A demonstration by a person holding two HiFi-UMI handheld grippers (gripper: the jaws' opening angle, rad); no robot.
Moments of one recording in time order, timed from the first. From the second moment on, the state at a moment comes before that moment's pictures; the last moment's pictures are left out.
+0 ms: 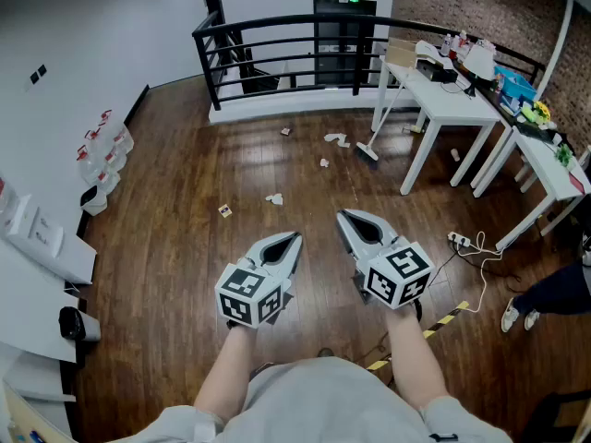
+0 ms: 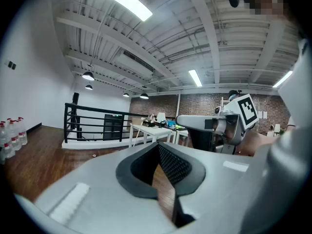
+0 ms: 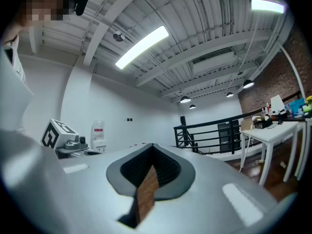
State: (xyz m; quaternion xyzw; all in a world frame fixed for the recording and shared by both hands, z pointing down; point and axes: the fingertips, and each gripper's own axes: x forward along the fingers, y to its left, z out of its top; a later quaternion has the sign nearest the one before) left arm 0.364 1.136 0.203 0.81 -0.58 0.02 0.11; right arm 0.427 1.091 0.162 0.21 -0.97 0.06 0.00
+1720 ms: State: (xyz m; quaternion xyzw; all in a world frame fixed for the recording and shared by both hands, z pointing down) left arm 0.336 0.628 0.237 0.86 -0.48 0.03 0.16; right arm 0.404 0.604 0.191 0.33 -0.94 0.09 0.02
